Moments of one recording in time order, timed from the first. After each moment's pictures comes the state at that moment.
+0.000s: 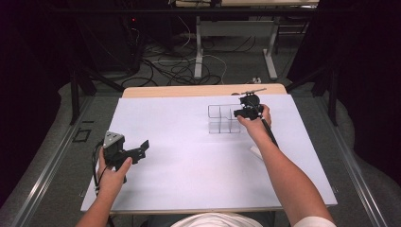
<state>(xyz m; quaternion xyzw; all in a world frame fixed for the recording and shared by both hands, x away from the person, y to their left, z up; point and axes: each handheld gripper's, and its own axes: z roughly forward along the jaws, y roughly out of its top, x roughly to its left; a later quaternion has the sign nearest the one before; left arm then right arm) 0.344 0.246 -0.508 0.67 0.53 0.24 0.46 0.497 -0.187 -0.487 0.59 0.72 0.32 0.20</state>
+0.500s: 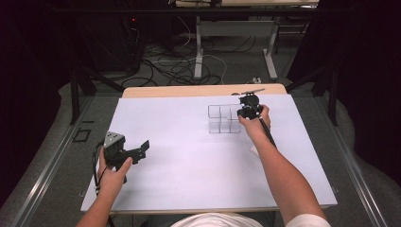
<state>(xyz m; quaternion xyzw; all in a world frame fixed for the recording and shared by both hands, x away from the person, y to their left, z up) 0.345 0.246 -0.509 0.67 0.53 0.24 0.46 0.504 -0.188 -0.494 0.61 0.71 0.30 0.21</state>
